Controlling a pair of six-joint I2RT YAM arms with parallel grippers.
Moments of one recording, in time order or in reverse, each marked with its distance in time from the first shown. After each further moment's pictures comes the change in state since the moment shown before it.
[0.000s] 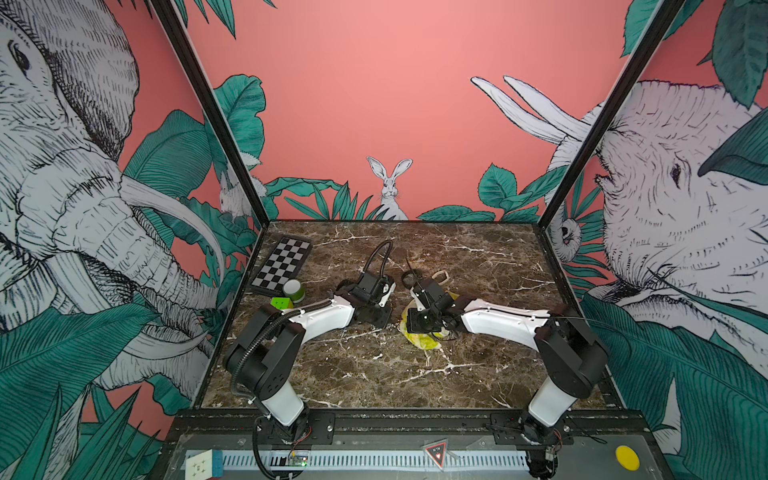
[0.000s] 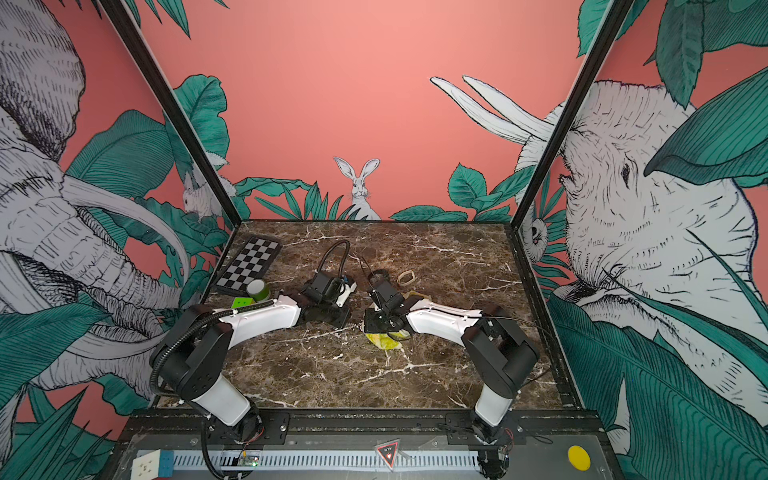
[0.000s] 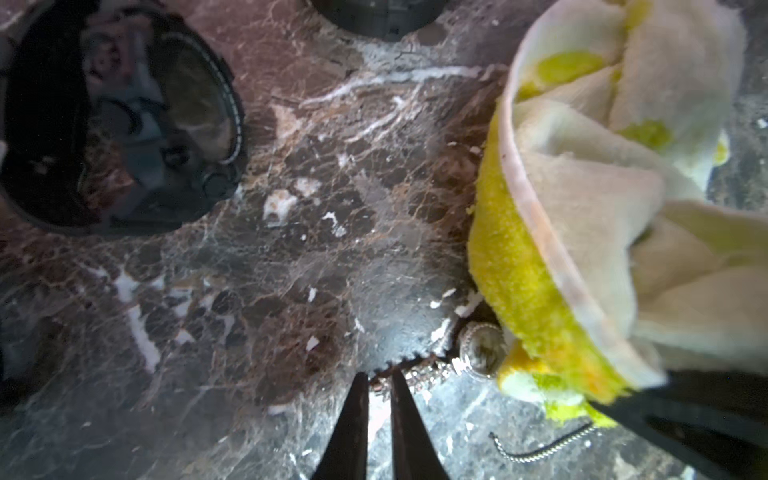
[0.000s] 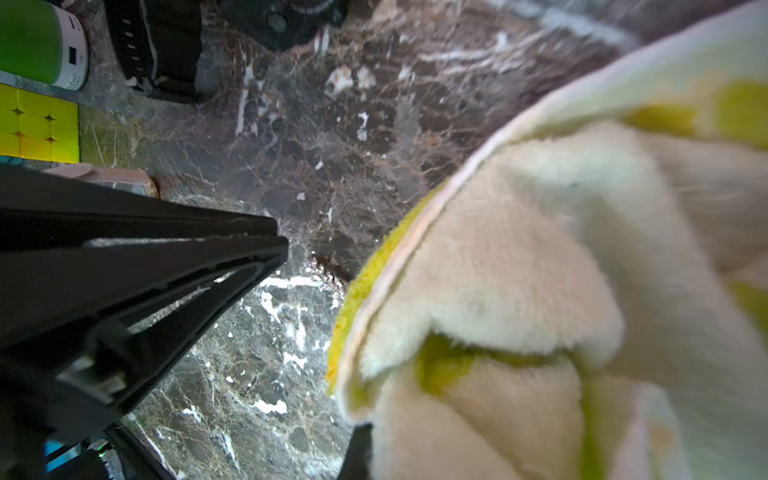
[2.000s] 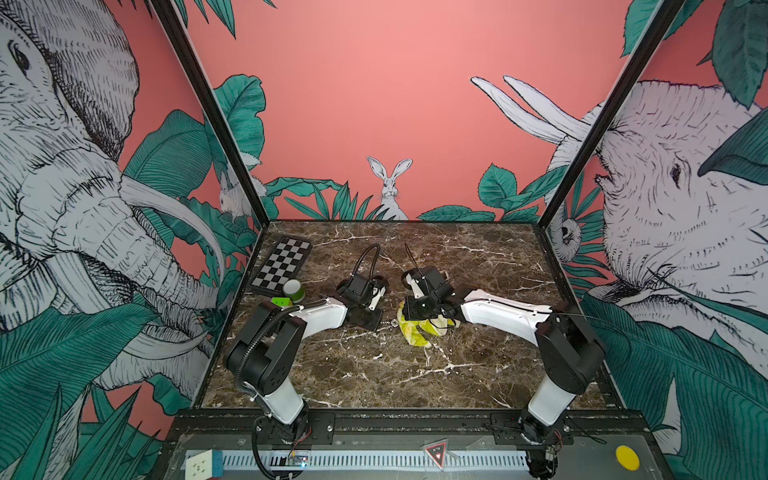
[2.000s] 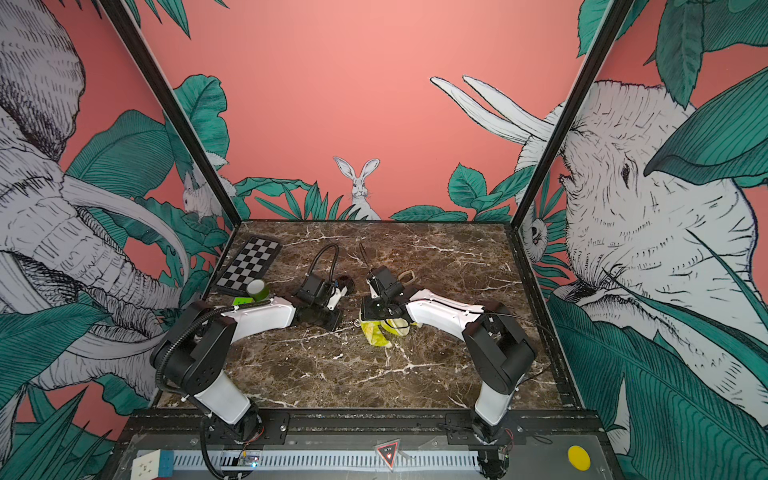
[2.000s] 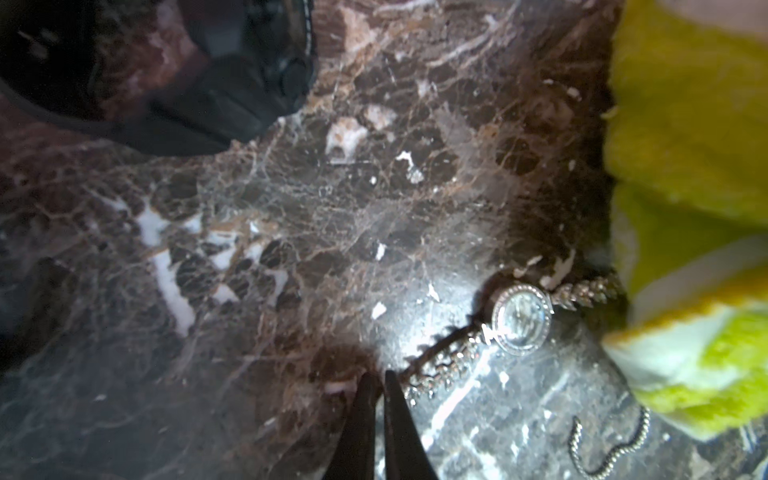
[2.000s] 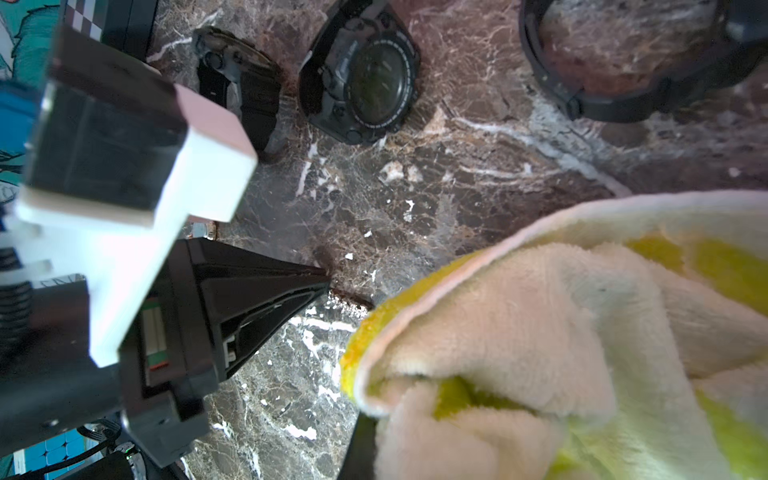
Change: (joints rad) left arm 0.087 0.014 -0.078 0.027 0.043 0.028; right arm -0.031 0.040 0.111 0.004 -0.042 -0.077
